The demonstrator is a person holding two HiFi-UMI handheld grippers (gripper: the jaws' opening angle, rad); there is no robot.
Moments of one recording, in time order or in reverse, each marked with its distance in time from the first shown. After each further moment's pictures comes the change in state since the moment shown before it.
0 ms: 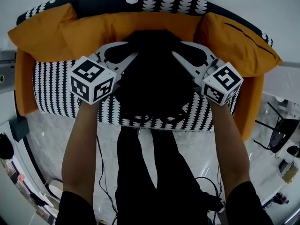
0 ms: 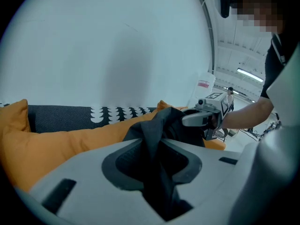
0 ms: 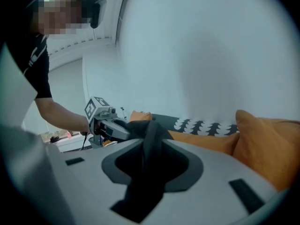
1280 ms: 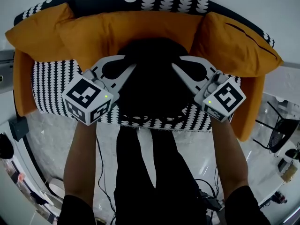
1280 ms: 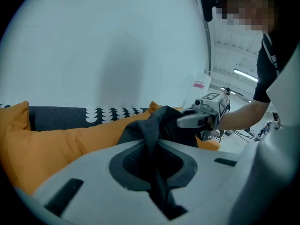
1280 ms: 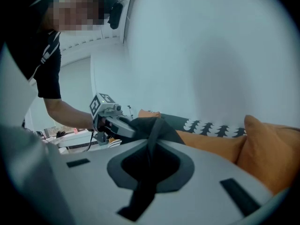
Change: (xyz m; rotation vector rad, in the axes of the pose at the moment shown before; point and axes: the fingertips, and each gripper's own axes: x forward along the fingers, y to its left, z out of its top) left arm -0.020 -0.035 0.000 0.022 -0.013 -0.031; right arm -0.014 0.039 0.003 -0.071 0.005 0.067
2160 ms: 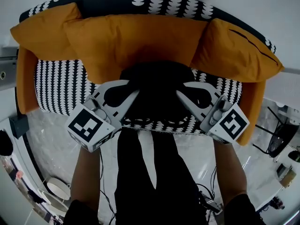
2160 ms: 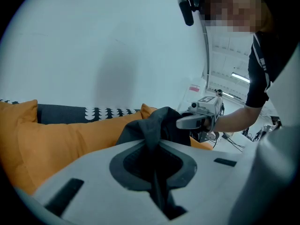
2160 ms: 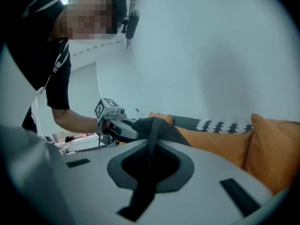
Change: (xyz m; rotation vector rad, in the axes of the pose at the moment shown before) left arm -0.045 -0.050 -0.004 -0.031 -0.025 -0.016; right arm -0.024 0.063 0.012 0.038 -0.023 0.093
